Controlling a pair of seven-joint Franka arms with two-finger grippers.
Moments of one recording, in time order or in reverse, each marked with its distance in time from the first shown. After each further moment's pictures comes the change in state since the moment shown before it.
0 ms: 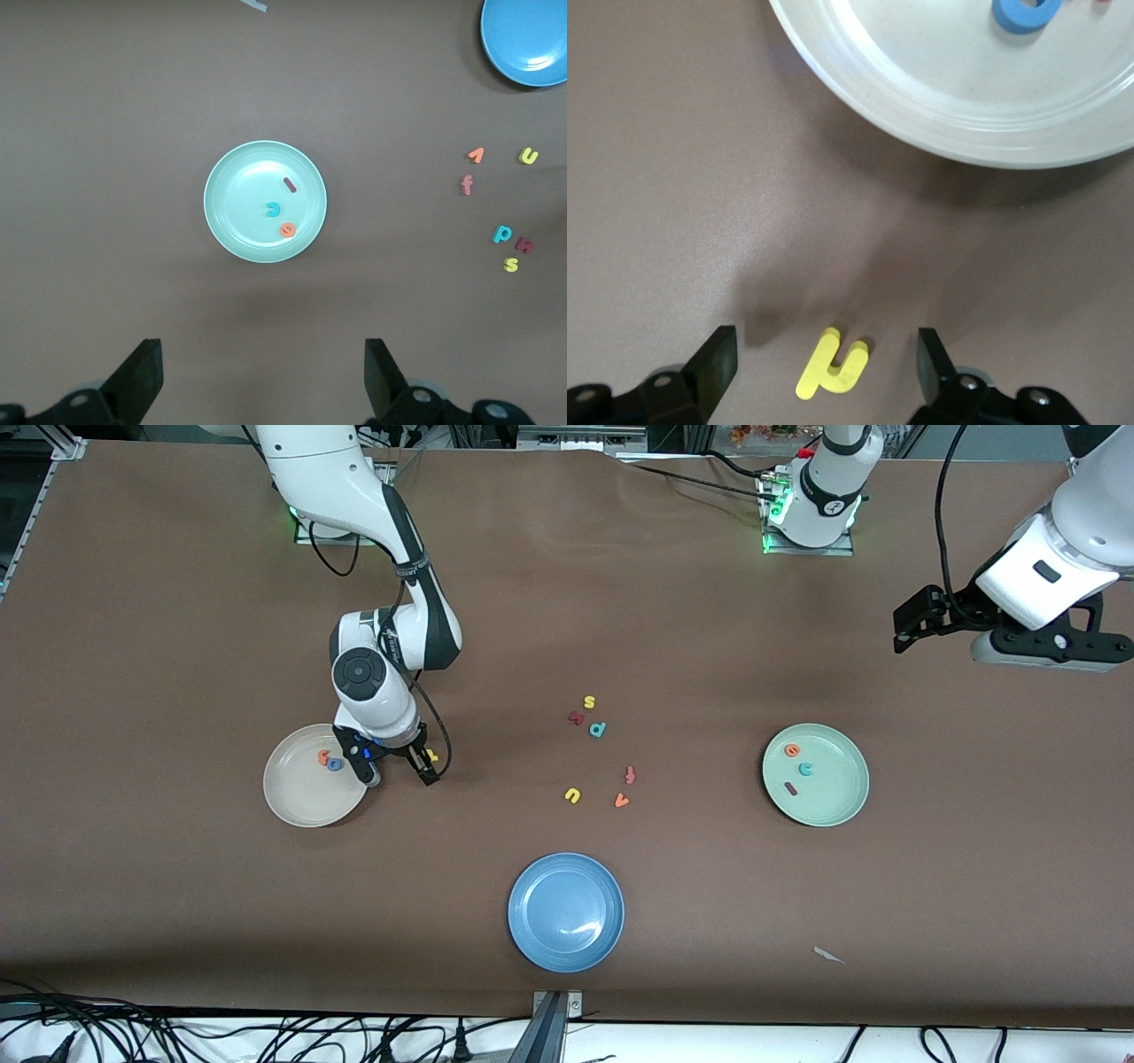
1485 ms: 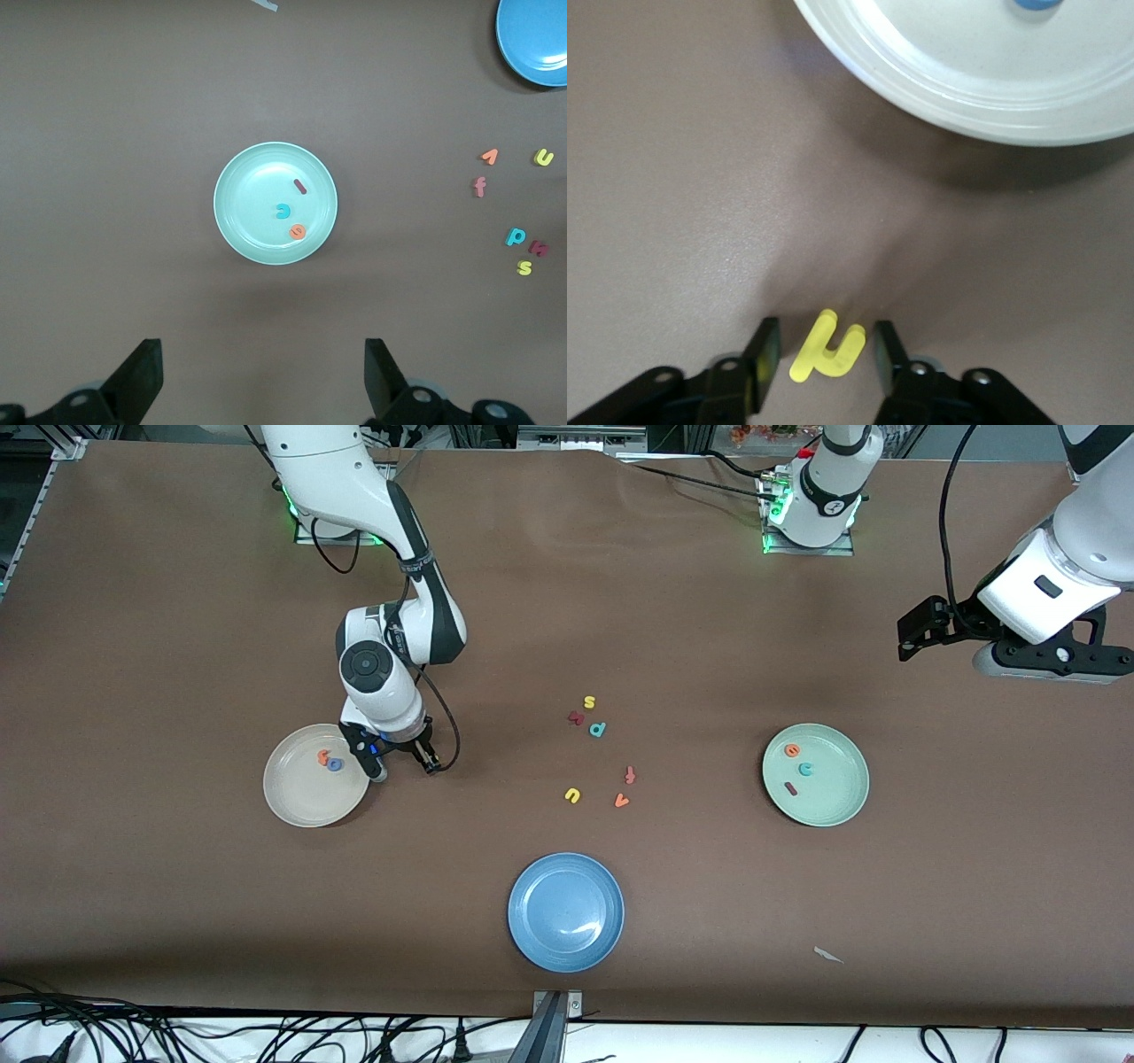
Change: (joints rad) left arm 0.017 0.020 -0.009 0.020 0.018 -0.003 0.006; right arm 0.010 -0.007 0.012 -0.027 0.000 0.041 -0.021
